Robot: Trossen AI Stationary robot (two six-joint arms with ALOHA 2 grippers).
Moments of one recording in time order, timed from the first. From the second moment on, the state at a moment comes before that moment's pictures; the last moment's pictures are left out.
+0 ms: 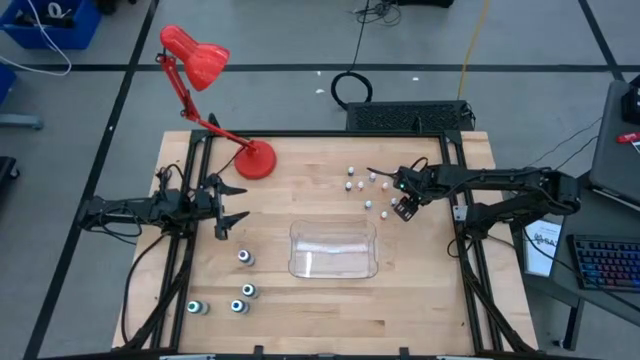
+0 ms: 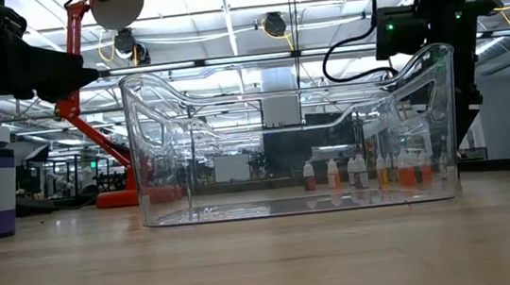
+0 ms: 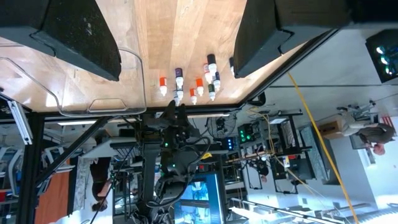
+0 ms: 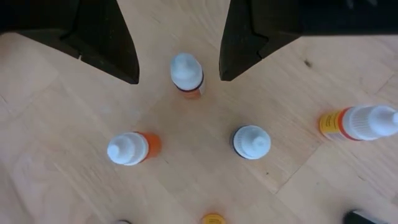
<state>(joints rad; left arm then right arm) -0.06 0.01 0.01 0.08 -0.22 0.12 -0.35 1.22 0.63 -0.81 0.15 0.44</state>
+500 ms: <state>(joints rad) -0.06 0.01 0.01 0.08 -0.22 0.12 -0.35 1.22 0.59 -0.74 0.15 0.44</state>
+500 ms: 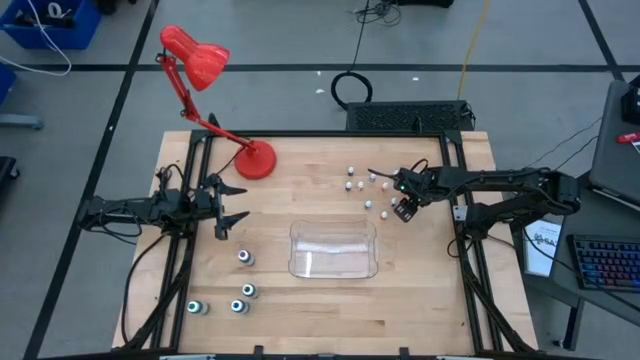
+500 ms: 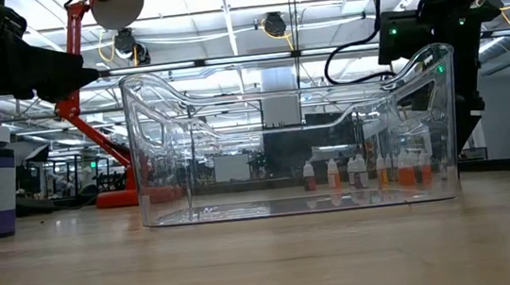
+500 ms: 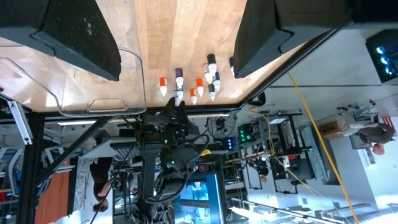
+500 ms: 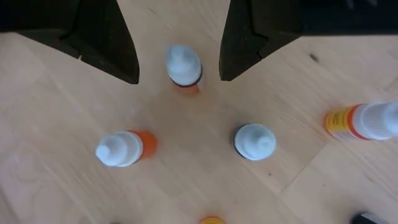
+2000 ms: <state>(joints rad) -0.06 0.01 0.01 0.08 -0.22 0.12 -0.20 1.08 0.75 -0.84 0.18 0.41</state>
